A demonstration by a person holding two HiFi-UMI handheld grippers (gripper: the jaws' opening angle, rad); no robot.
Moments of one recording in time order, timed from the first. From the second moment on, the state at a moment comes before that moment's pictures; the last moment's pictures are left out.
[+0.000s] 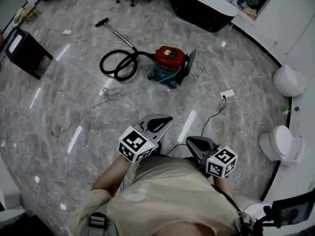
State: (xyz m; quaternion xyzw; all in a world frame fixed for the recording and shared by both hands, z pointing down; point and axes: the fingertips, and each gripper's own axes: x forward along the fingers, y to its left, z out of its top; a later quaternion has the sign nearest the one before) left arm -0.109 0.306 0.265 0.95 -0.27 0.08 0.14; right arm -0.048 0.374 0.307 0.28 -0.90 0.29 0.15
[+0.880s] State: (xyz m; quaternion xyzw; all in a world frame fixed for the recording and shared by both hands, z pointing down) left arm -0.108 0.249 0.271 0.92 -0.34 0.10 0.16; right arm -0.038 0.295 0.312 0.22 -0.92 0.31 0.11
